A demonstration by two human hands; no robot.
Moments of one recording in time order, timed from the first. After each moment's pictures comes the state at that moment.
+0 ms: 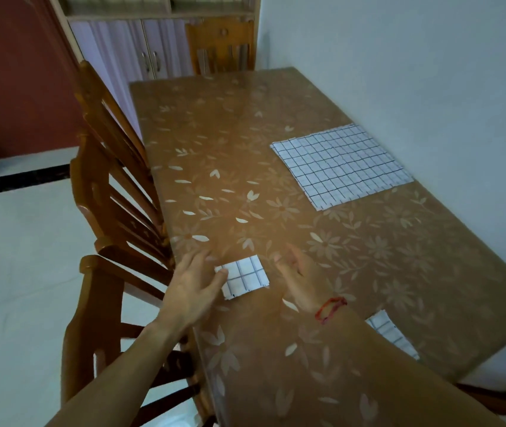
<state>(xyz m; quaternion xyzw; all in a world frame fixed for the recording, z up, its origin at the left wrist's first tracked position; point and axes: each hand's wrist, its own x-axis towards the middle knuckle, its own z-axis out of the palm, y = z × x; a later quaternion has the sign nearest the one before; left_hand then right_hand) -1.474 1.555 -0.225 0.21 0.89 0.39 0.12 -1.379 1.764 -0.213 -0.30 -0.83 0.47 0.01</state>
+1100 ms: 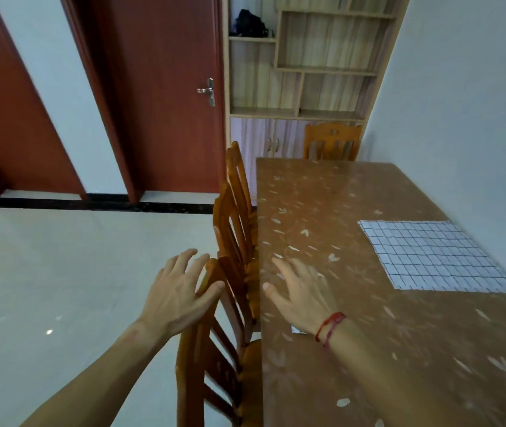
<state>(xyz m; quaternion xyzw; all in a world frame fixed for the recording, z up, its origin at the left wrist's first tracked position) -1.408 1.388 -0.102 0.12 0.98 0.15 -0.08 -1.387 1.637 -0.105 0.03 -0.99 0.15 0.03</state>
